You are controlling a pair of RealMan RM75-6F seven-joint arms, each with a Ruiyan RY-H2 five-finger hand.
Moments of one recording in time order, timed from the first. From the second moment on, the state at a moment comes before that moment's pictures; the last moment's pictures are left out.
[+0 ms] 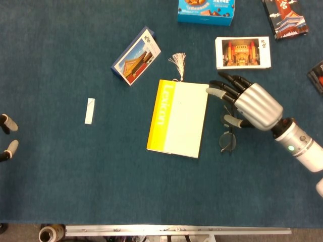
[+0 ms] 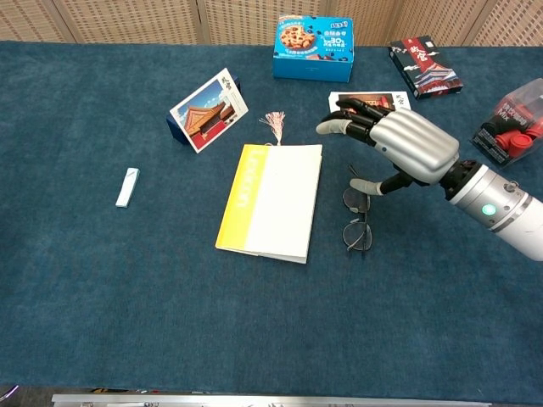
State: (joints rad) left arm -0.12 -1.05 0.02 -1.71 1.49 1.36 -0.01; right arm 0.60 -1.77 -0.08 -0.82 -1.78 1.38 0.30
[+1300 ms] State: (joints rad) left arm -0.12 -1.05 0.02 -1.70 1.48 1.36 -0.02; right arm 0.55 -1.81 -0.12 -0.71 -1.76 1.31 0.31
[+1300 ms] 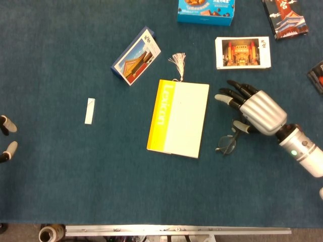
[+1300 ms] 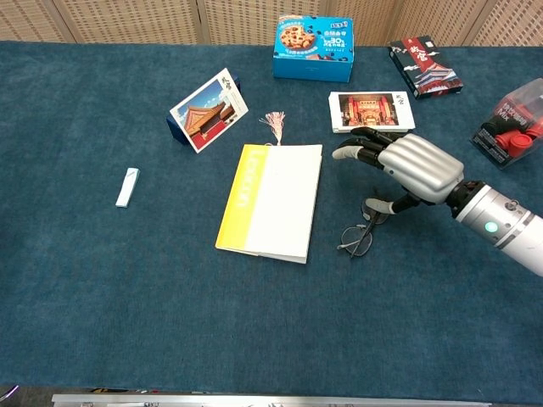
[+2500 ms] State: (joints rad) left arm -0.15 -1.04 -0.01 -1.71 1.51 1.36 -0.02; right arm 0.52 -1.39 -0.02 -1.31 -1.69 1.41 -0.08
